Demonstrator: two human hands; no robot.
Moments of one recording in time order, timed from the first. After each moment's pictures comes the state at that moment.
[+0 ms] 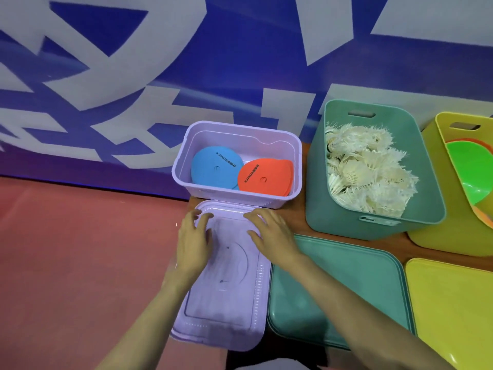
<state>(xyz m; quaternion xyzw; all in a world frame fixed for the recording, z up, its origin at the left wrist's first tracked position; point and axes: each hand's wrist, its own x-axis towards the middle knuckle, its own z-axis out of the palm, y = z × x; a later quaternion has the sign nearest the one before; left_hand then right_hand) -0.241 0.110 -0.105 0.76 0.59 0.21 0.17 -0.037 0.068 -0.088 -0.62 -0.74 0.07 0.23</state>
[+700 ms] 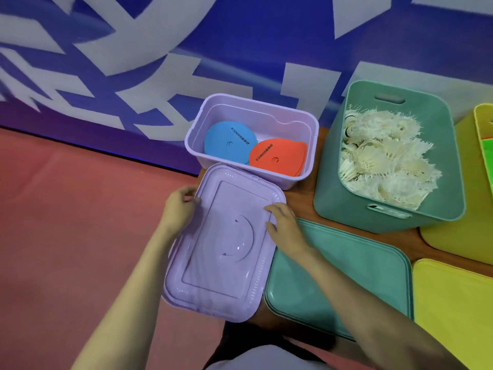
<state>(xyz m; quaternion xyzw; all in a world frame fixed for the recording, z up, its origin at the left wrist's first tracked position) -0.257 0.105 -0.054 0.54 0.69 0.26 0.40 -0.018 0.039 -0.116 -0.67 -0.65 0.27 0.22</state>
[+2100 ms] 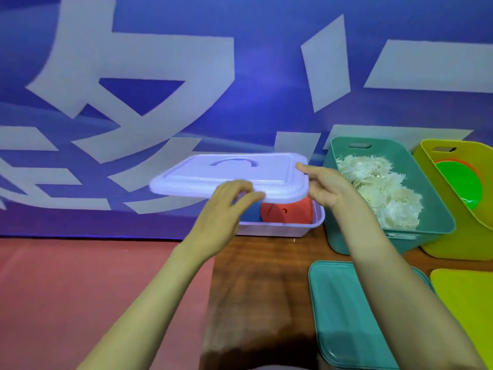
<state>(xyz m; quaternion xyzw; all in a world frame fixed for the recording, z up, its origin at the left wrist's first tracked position) -0.274 0.181 0.070 0.92 0.24 0.31 0.08 -0.039 0.161 0.101 -0.51 -0.13 0.60 0.60</state>
